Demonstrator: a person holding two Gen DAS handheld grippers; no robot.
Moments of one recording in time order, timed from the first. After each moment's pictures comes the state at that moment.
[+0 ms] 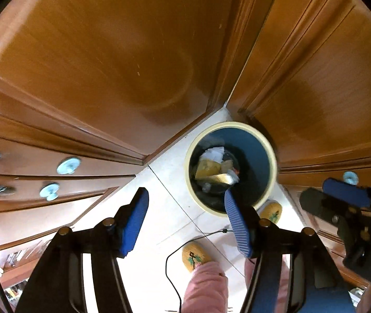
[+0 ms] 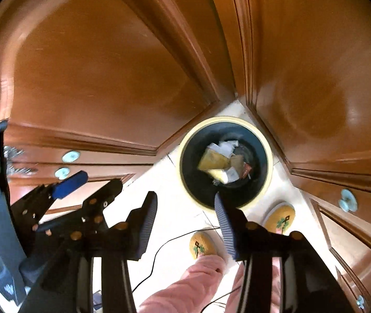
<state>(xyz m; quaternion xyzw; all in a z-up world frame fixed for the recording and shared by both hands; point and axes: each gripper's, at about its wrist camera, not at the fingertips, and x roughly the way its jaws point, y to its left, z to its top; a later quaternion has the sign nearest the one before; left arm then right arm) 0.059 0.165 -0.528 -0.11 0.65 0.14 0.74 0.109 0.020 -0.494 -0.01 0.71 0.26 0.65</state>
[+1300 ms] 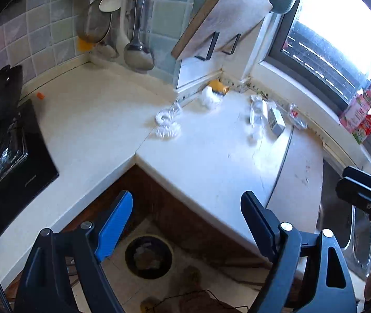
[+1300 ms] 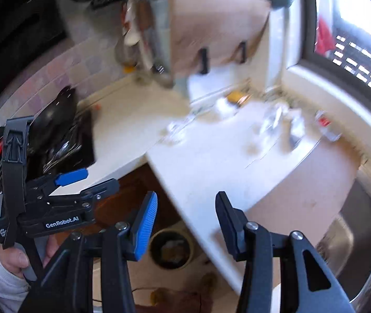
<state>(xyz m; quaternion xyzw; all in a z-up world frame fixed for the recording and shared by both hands) 0.131 0.034 -0.118 -0.10 0.44 0.02 0.89 0.173 -0.156 -0.048 -0.04 0.45 0.22 0.86</state>
